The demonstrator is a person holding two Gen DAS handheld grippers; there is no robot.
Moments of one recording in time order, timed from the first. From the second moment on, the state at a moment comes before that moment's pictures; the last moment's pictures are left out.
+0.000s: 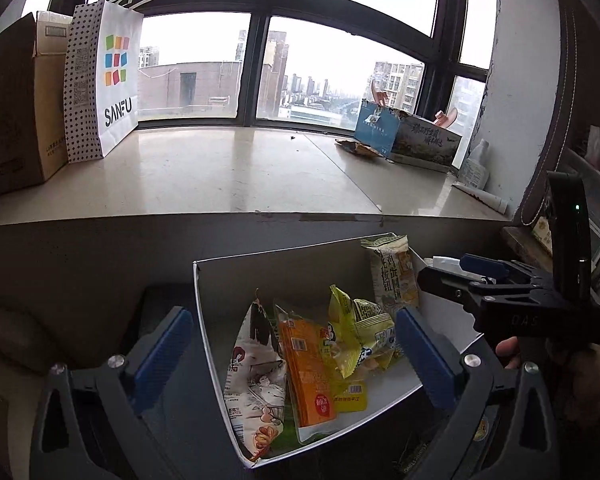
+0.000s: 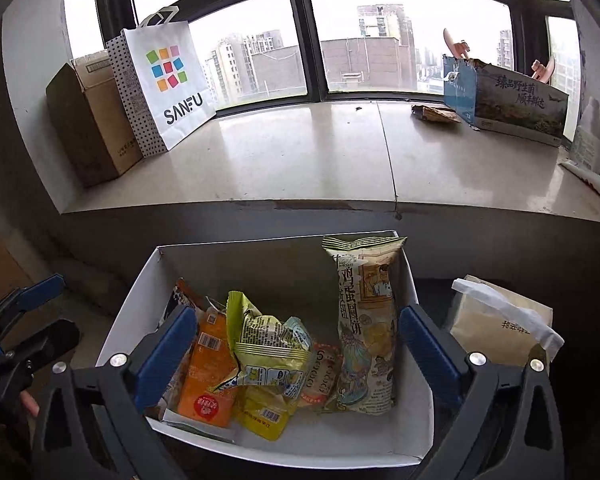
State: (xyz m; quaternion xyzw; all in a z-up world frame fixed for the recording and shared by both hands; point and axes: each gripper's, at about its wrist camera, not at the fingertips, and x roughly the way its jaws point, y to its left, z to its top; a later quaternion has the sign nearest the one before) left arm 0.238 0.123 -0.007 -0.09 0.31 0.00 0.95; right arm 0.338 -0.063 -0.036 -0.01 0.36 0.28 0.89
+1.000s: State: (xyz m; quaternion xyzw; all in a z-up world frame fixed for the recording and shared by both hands) left arm 0.025 0.043 -0.056 -0.17 0.30 -0.10 0.93; right arm 0.090 -0.251 -0.082 0.07 0.29 0.28 0.91
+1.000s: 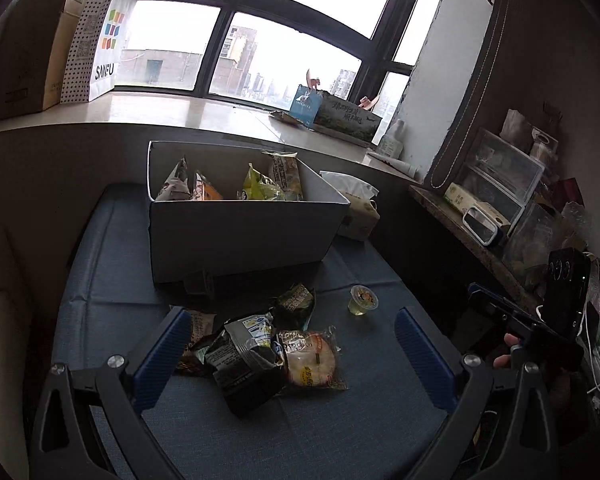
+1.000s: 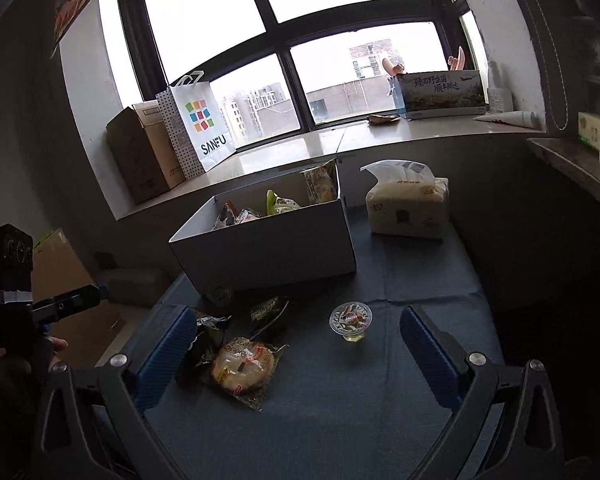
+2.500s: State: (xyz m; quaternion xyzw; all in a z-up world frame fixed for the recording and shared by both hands) left arm 0.017 0.087 -0.093 -0.21 0.34 -0.05 0.92; right arm 0.201 -0.197 -0.180 -0.02 0.42 0.24 0.87
